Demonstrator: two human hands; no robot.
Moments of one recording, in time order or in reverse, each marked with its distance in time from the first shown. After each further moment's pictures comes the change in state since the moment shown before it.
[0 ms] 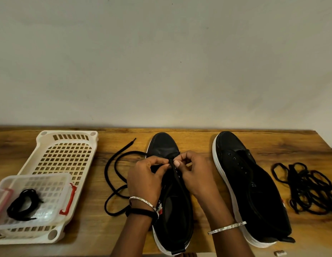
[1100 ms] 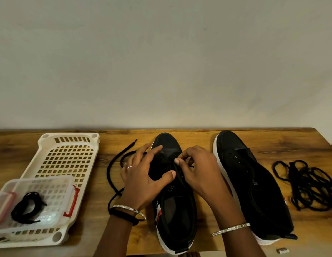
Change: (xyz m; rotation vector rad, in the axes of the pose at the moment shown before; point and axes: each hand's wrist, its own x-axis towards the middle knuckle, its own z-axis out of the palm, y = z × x) left_hand 0.007 -0.011 -0.028 0.086 -0.324 0.086; right_hand 0.000 -0.010 -0.015 -0.346 0.069 -0.335
